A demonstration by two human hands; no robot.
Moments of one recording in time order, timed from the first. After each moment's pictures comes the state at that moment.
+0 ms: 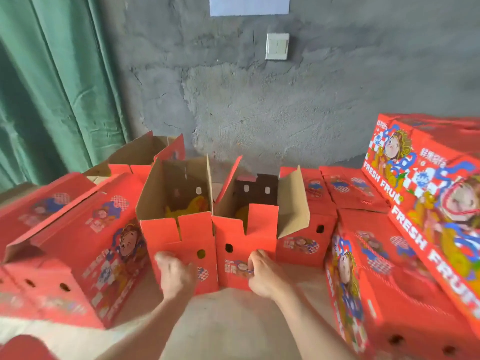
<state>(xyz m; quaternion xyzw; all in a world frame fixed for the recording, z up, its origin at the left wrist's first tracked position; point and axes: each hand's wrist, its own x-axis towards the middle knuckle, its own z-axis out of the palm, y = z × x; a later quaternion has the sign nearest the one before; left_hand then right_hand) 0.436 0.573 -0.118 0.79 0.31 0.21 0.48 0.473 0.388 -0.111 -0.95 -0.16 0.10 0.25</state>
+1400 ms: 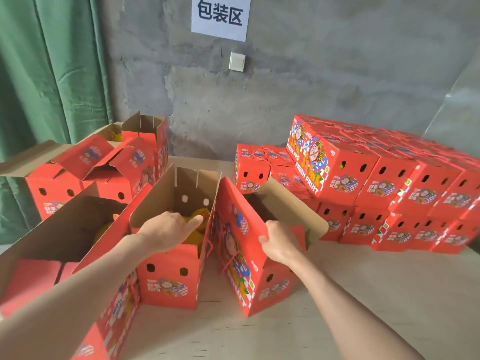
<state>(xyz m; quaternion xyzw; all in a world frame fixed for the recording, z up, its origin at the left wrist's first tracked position) 0.107 0.606 0.022 0.98 -0.09 -0.02 0.18 0.092 0.350 0.018 -0.99 -0.02 -0.04 0.16</state>
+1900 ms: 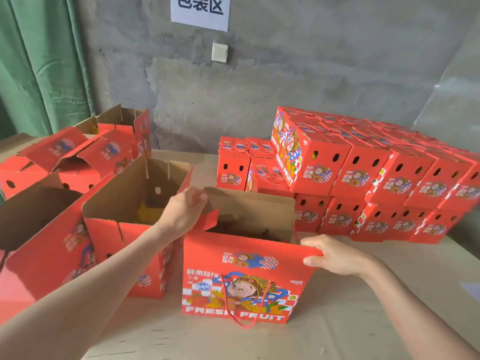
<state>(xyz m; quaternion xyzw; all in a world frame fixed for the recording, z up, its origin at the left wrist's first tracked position) 0.098 0.483 0.035 0.89 -0.06 0.15 0.42 0.035 0.161 0.042 -0.94 -0.16 0.15 0.25</state>
